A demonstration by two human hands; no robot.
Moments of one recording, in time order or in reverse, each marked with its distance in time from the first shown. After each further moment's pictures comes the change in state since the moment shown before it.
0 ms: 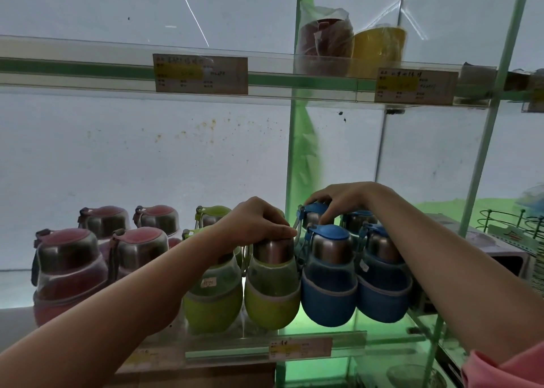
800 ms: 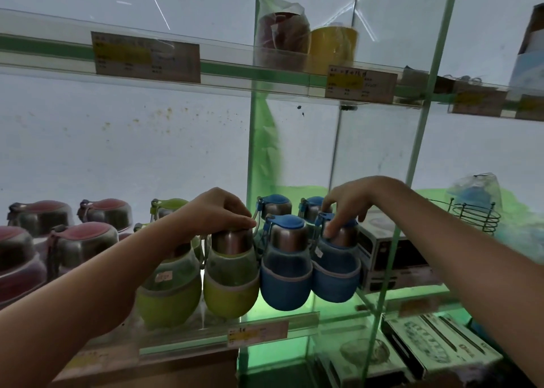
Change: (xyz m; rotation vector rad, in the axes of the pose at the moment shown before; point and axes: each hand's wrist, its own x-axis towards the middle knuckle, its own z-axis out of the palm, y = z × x) left_hand 0.006 0.002 0.001 0.025 -0.021 0.006; right_hand -0.081 0.021 -0.006 -0.217 -0.053 0.321
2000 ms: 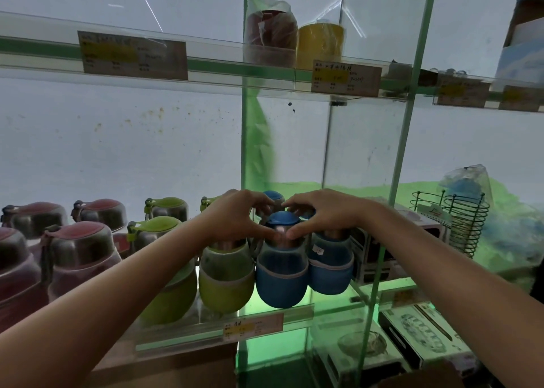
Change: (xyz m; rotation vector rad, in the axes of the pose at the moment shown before) left_hand 0.001 0.026 0.029 0.296 0.038 0.238; right_hand -0.022 -0.019 0.037 0.187 0.291 -0.401
